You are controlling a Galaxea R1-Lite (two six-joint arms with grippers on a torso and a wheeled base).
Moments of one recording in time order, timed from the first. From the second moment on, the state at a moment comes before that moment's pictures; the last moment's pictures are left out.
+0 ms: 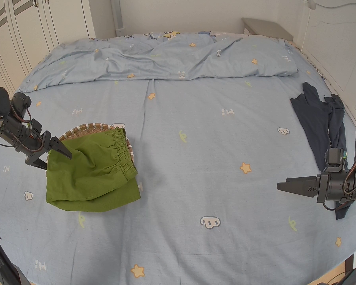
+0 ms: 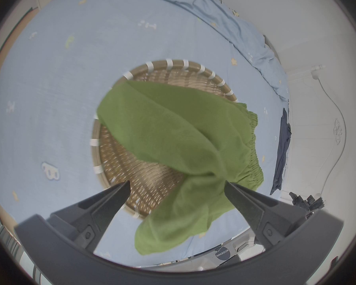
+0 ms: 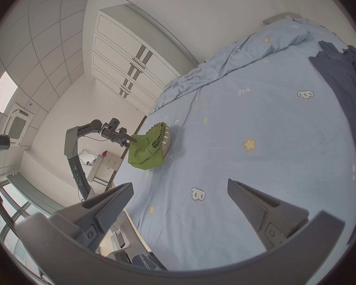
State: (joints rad) left arm 0.25 2.00 -1.71 0.92 -0.50 -0.03; right arm 0.19 1.41 -0.52 -0.39 0.70 0.24
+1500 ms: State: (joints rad) left arm 0.12 0.45 -0.42 0.49 -0.53 -0.03; right arm 0.13 0.28 -0.18 0.21 0.64 0.19
